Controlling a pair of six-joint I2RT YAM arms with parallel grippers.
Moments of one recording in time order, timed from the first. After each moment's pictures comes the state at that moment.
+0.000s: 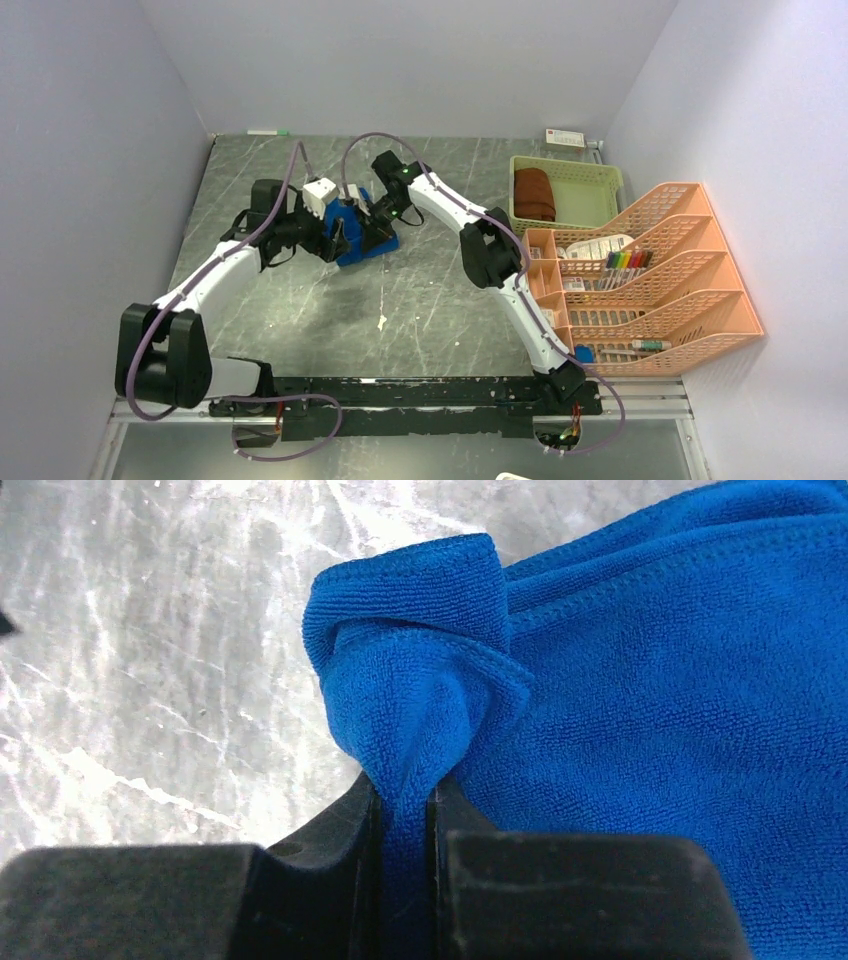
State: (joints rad) left arm -0.19 1.30 0.81 -0.20 0.54 0.24; right arm 0.66 2.62 2.36 -1.00 -0.95 -0.94
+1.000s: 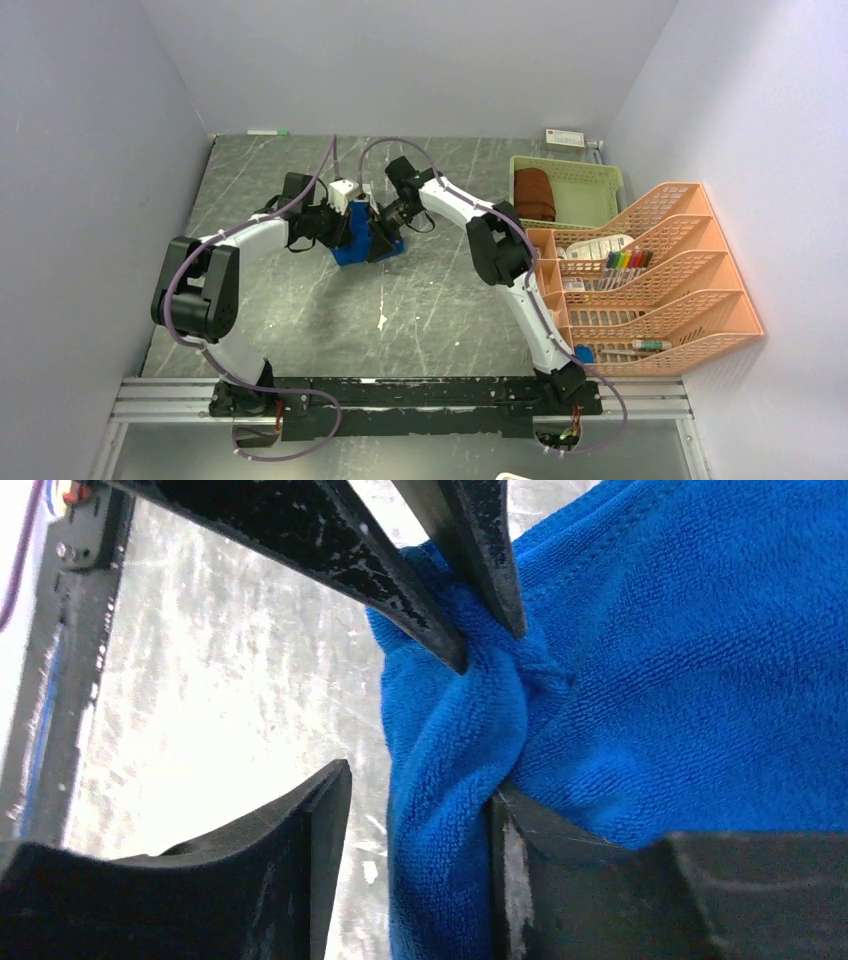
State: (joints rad) left arm -0.24 1.68 0.96 -0.17 0.50 0.27; right arm 0.62 2.56 2.15 -0.88 -1.06 -0.74
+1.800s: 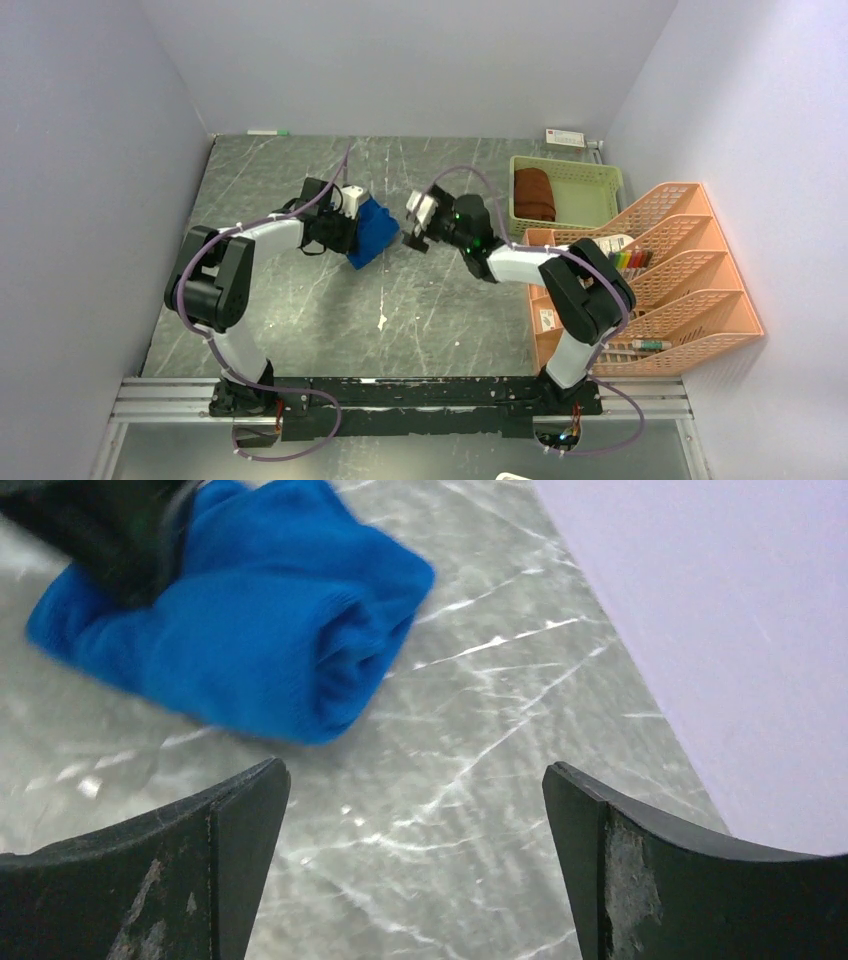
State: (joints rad) left arm -0.31 1.76 0.97 -0.16 0.32 0.13; right arm 0.59 1.73 0.89 0.61 -0.30 -0.55
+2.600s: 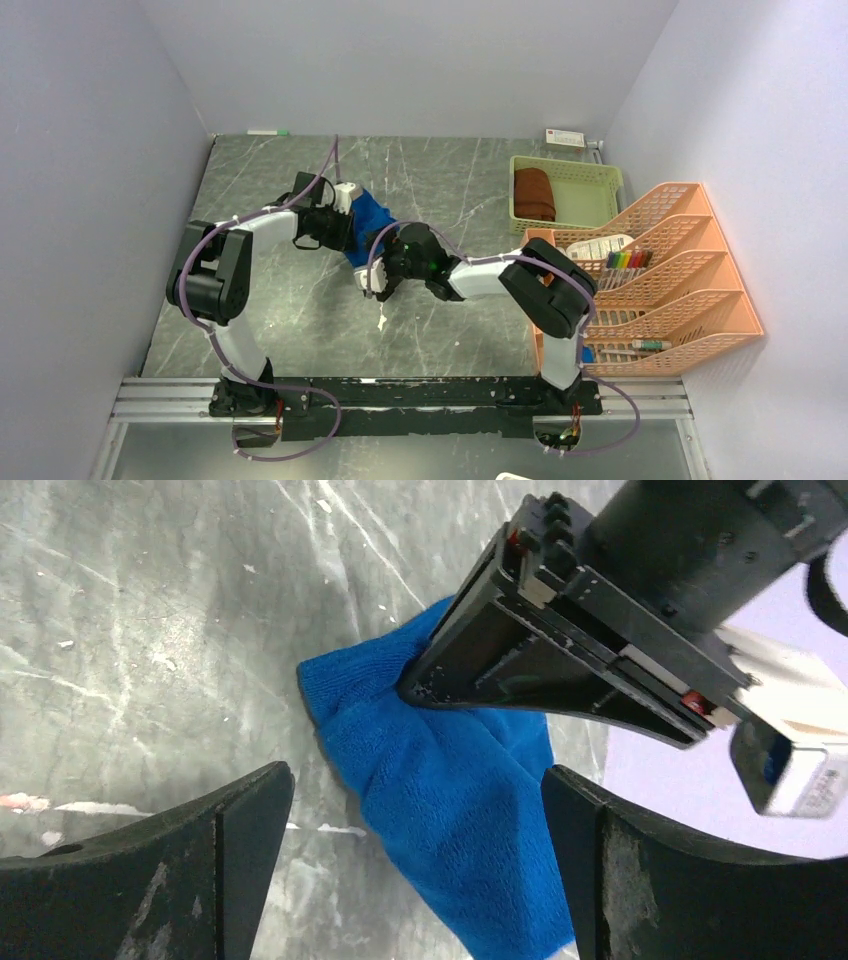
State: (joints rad) left arm -0.25 1.80 1.04 -0.24 0.46 0.11; right arm 0.86 1.87 0.88 0.59 -0.35 -1.23
